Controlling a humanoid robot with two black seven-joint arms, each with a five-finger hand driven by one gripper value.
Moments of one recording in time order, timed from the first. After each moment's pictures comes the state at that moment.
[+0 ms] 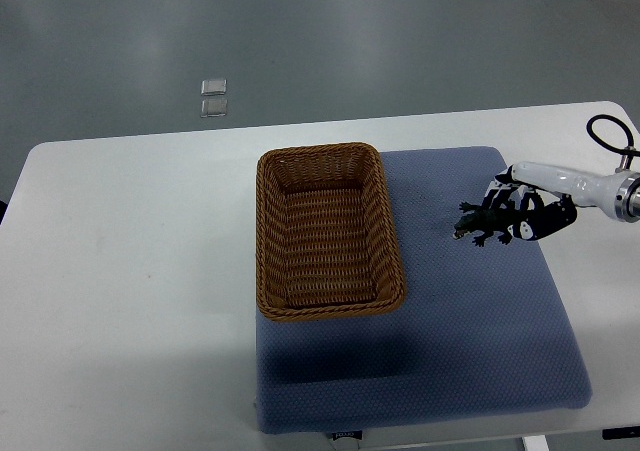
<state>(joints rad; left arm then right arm) -0.04 0.00 -0.10 -0.13 0.03 0.01 0.14 0.57 -0.90 0.70 1.55 -1.40 0.26 -0.07</state>
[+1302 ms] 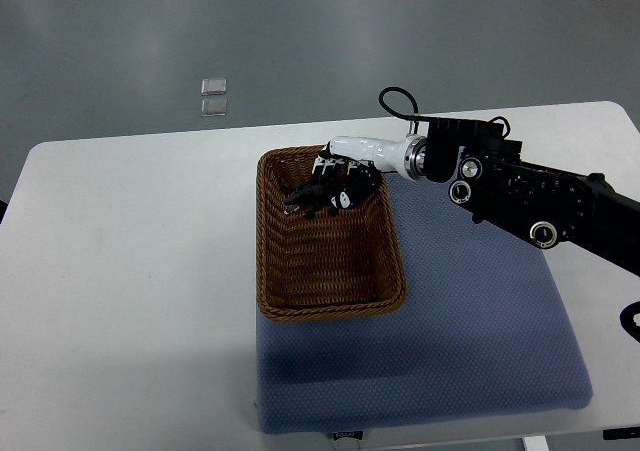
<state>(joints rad) -0.05 0.00 -0.10 -0.14 0.04 0.00 0.14 0.97 -0.20 0.45 0.98 -1.40 0.28 -0.08</state>
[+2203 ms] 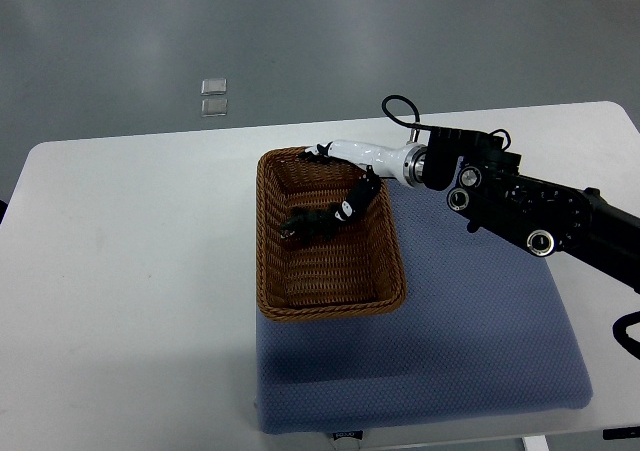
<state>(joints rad) -0.05 0.00 -0.10 -0.14 0.04 0.00 0.14 0.93 -0.19 0.56 0.98 -1.39 0.25 -0.08</state>
